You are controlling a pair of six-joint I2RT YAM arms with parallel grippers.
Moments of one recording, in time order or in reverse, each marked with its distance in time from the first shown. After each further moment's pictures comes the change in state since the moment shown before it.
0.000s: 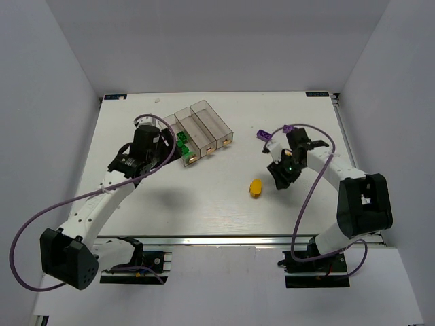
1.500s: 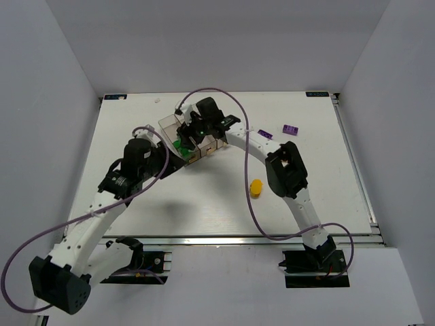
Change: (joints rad) left arm -0.007 -0.230 -0.142 0.037 0.245 -0.146; right arm 0.495 0.809 1.106 0.414 -0.146 0.347
